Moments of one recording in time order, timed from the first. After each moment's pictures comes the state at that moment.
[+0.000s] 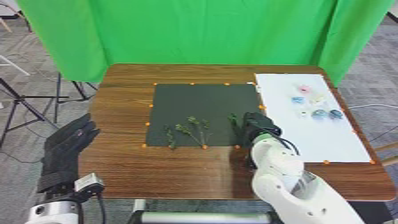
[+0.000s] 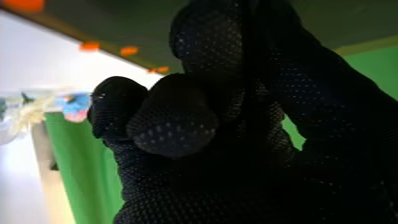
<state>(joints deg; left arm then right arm) 137.9 -54.6 -93.2 -129.4 51.3 32.6 23.9 -84.6 -60.3 53.7 -113.6 -130.9 -16.1 52.7</state>
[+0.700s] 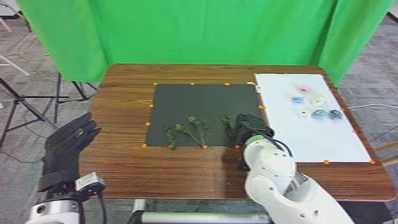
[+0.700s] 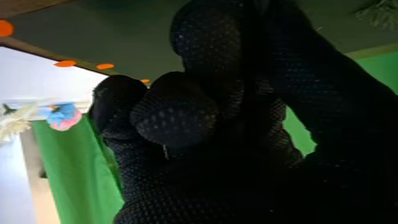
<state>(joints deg) 137.4 -54.6 -92.9 -129.4 51.2 32.6 24.1 -84.6 -63.2 53.2 -113.6 -132.6 -18.5 52.8</state>
